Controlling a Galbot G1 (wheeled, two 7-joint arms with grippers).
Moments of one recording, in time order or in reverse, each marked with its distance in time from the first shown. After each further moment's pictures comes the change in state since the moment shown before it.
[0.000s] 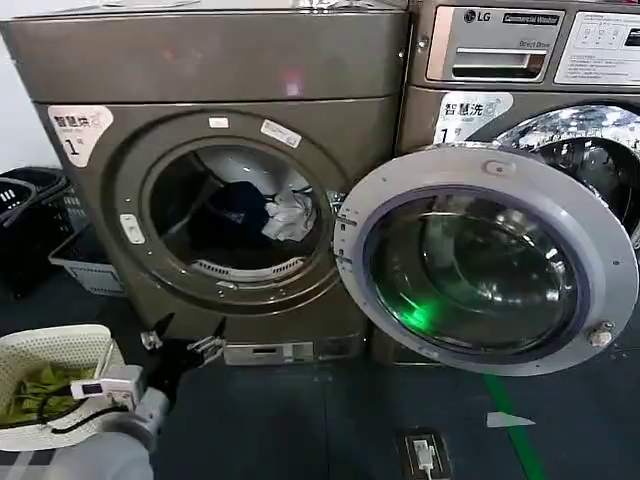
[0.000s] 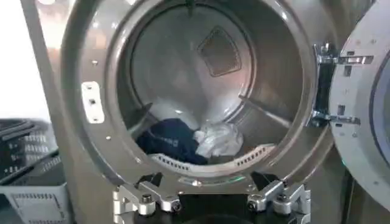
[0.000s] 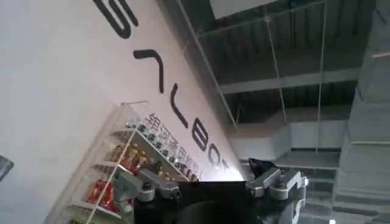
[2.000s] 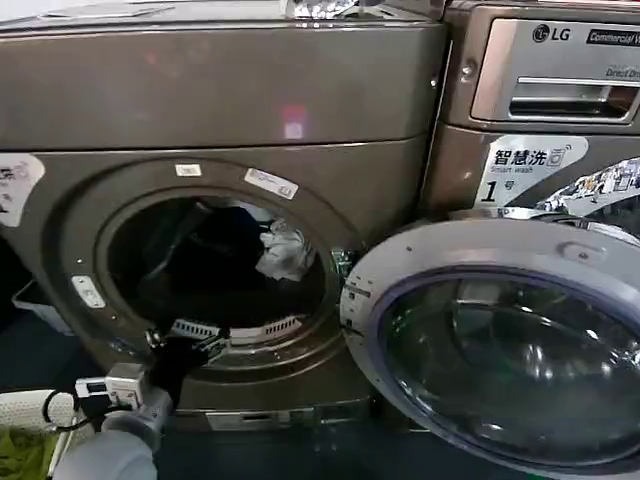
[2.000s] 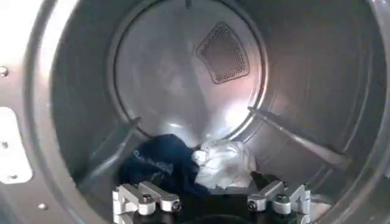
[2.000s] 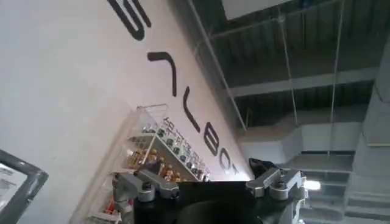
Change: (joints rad) left arm -0.008 -0.002 0.014 0.002 0.007 -0.004 0.006; right arm -0.002 0.001 0.009 0.003 0.020 0.010 -0.005
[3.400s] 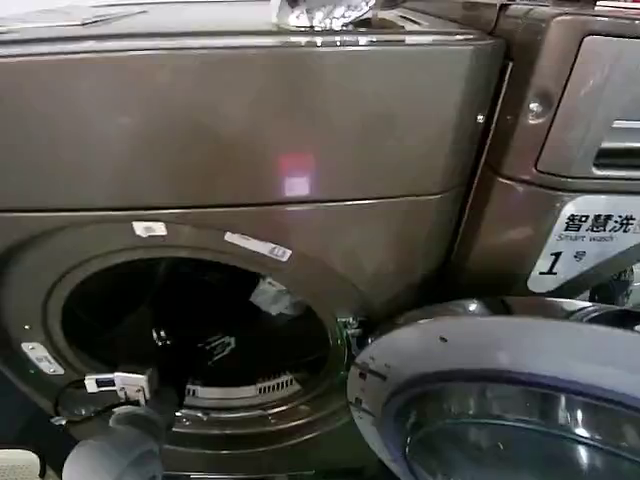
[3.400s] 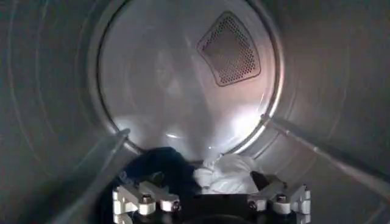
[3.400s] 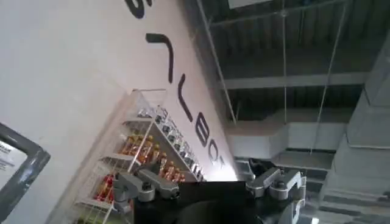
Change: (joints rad) left arm -0.029 0.001 0.026 0.027 0.012 -0.005 0.005; right arm -0.010 0.012 0.023 -0.032 -0.091 -0.014 0.019
